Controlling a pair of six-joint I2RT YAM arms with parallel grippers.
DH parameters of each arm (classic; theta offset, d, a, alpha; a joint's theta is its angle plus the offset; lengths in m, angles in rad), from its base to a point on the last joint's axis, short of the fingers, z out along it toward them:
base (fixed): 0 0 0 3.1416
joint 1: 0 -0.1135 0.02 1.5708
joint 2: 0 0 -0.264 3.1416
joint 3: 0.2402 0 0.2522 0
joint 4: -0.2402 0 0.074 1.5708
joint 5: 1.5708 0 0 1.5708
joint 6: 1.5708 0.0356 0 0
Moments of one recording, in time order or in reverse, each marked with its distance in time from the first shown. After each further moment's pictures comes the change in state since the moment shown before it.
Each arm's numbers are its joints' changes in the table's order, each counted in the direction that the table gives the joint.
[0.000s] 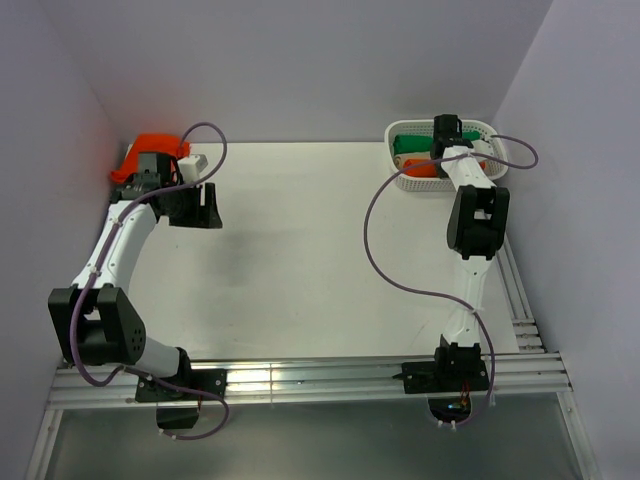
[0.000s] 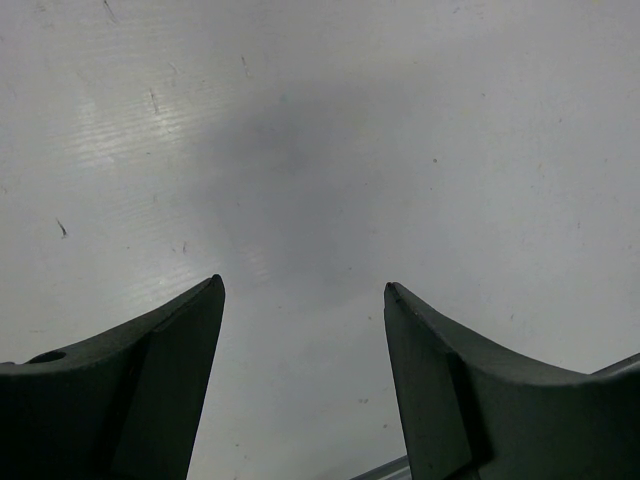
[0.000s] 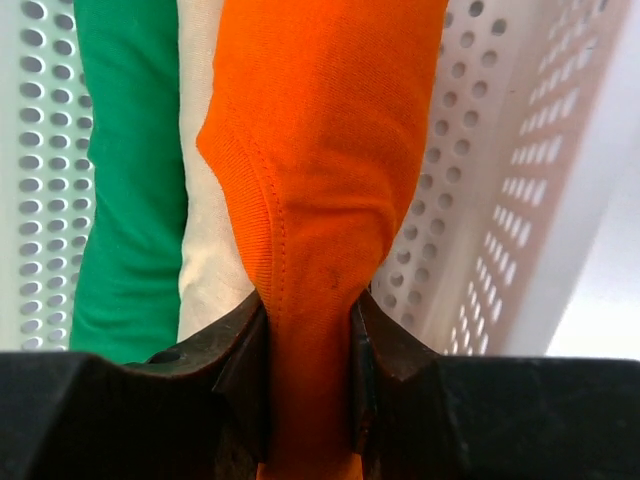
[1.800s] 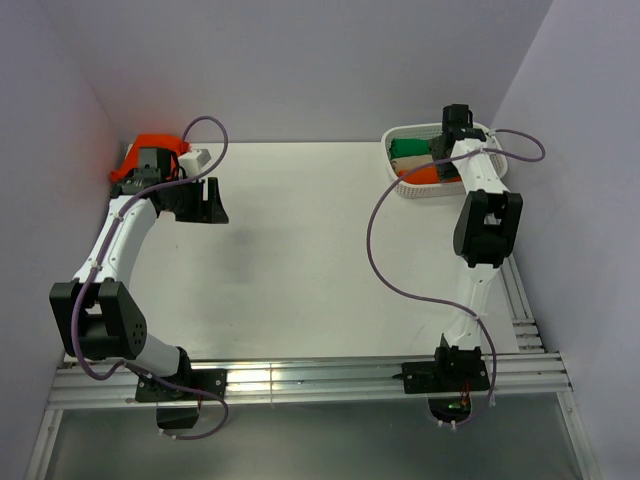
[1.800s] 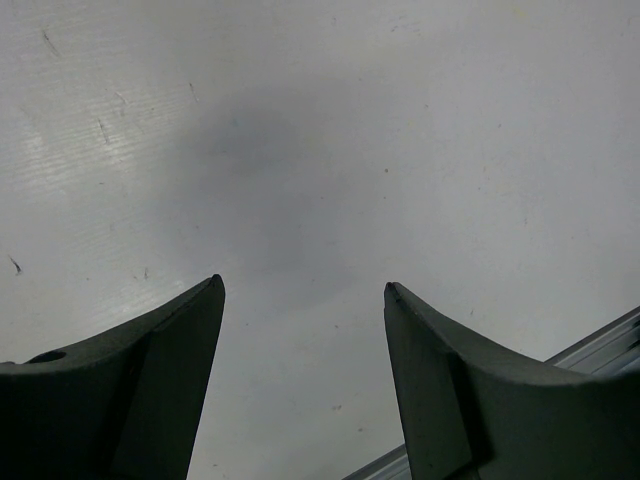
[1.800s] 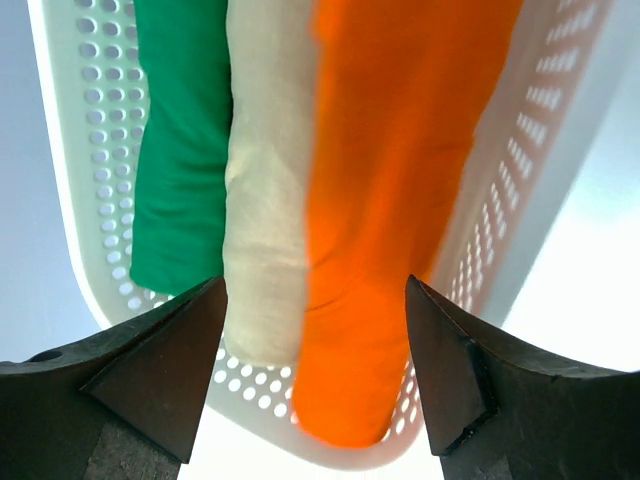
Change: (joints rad) left arm 0.000 0.035 0.043 -0.003 0.109 -0.011; right arm 0.010 -0.134 -0.006 -0.162 -0.238 -0.010
